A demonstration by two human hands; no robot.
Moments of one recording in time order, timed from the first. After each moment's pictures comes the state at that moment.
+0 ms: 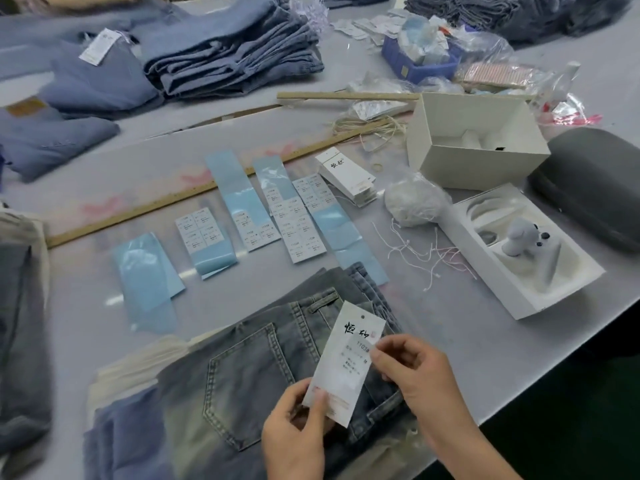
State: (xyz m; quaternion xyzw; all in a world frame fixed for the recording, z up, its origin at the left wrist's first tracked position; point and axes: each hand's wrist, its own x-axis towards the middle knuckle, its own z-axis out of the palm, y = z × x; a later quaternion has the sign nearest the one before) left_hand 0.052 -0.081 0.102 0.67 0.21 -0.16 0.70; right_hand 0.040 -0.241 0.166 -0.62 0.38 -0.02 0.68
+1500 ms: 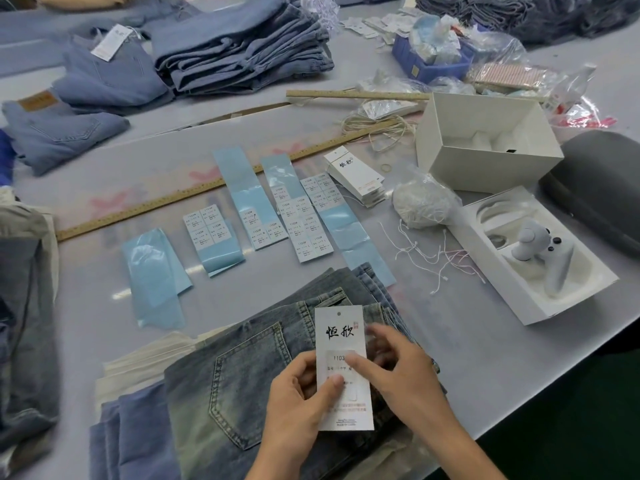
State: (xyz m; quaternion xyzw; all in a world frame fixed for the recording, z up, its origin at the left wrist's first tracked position) left_hand 0.094 -0.068 0.112 0.63 0.05 -0.29 0.72; right_hand 0.056 -0.233 0.148 -0.81 0.28 0.03 0.51
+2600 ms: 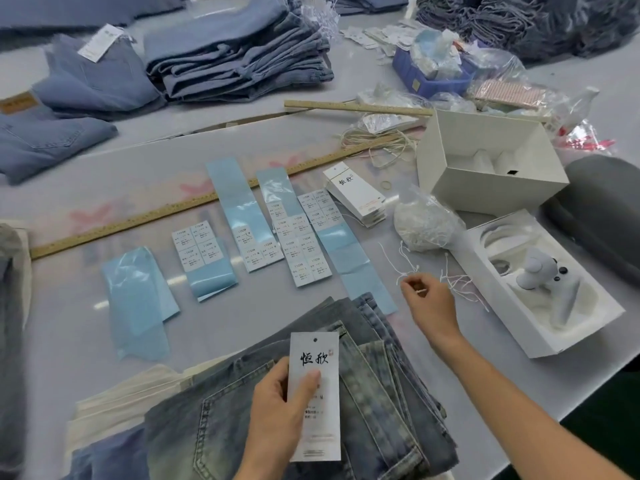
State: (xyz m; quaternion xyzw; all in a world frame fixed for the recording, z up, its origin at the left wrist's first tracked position) left_hand 0.149 -0.075 0.116 0.68 0.09 -0.27 0.68; right_hand 0.179 -0.356 0.096 -0.82 0.36 -0.08 0.44
